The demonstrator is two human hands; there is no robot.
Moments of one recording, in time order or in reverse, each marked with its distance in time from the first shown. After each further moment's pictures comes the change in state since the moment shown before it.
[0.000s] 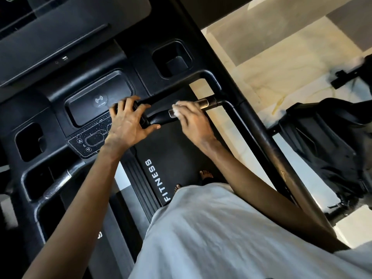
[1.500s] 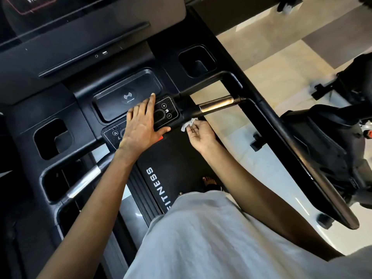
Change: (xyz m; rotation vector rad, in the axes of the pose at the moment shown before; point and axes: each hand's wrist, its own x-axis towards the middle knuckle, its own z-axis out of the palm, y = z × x) left_hand -0.045 -0.062 0.000 -0.163 0.036 0.024; right_hand -0.001 -0.093 0.067 1.653 0.460 1.352
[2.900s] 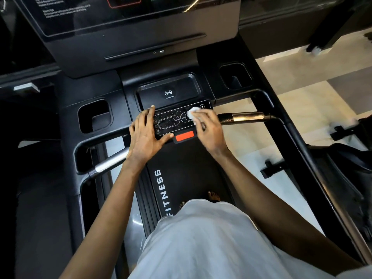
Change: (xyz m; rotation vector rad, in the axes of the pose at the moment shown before) left_hand -0.087 -0.062 0.004 -0.234 0.184 -0.307; right_hand -0.005 0.044 0.010 -1.431 -0.575 -1.600
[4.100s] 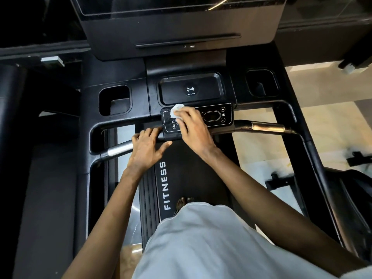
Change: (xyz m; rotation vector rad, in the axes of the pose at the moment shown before) left_hand -0.051 -0.045 0.014 0.099 -0.090 -0.143; right_hand 0.016 -0.069 0.045 0.012 -0.366 -0.164
